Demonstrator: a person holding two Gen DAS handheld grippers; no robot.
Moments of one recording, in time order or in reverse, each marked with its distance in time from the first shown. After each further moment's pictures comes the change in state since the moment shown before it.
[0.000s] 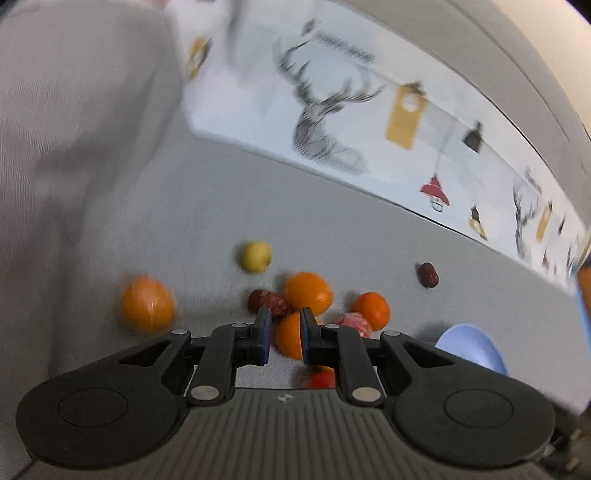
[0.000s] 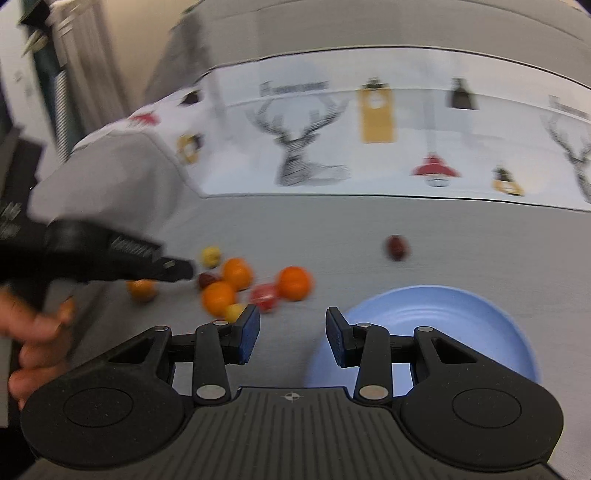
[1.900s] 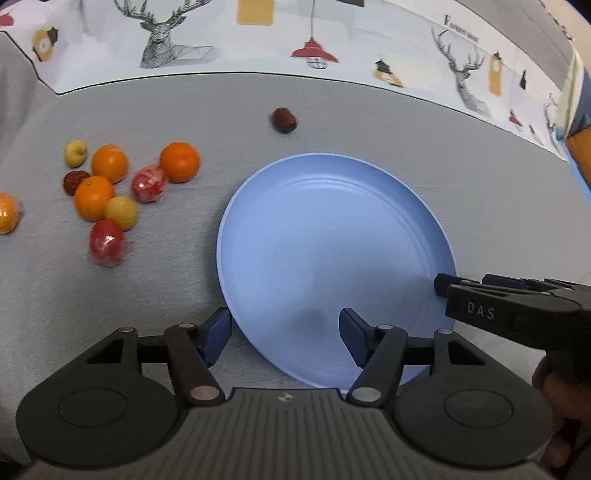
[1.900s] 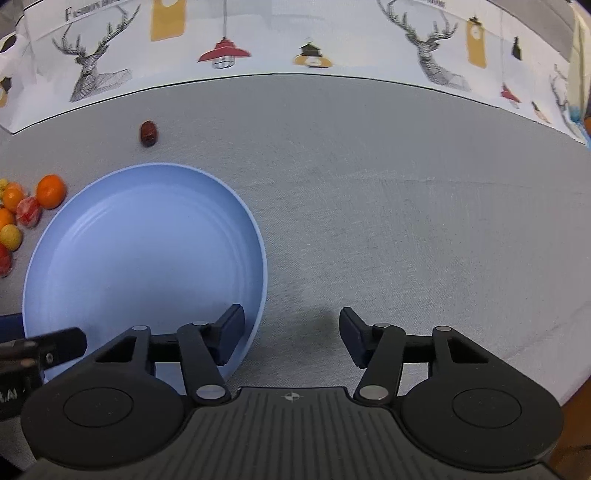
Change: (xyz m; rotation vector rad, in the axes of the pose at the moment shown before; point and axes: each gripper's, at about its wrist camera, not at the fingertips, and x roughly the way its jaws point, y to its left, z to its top) left arm 0.021 -0.170 -0.121 0.319 0.161 0.062; right arm -0.032 -0.160 -0.036 0.179 0.285 -0.482
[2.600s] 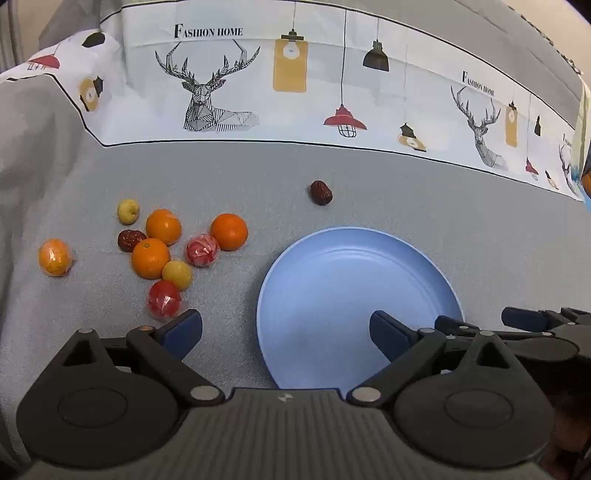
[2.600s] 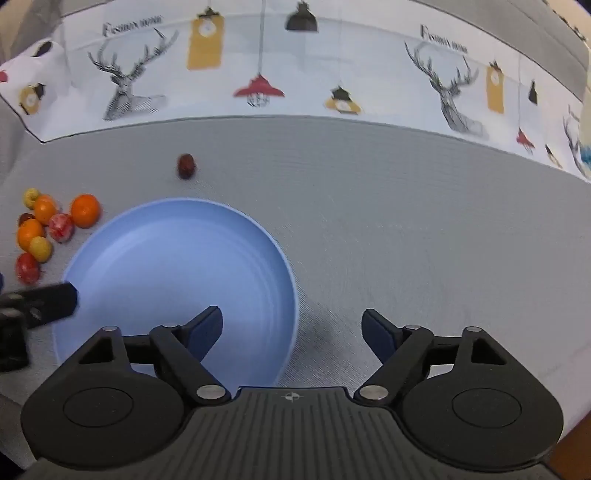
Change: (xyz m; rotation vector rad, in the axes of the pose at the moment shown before) left arm -0.034 0.009 0.014 -0.031 -0.172 0.102; right arm -0.020 0.018 0.011 -0.071 -0.074 0.045
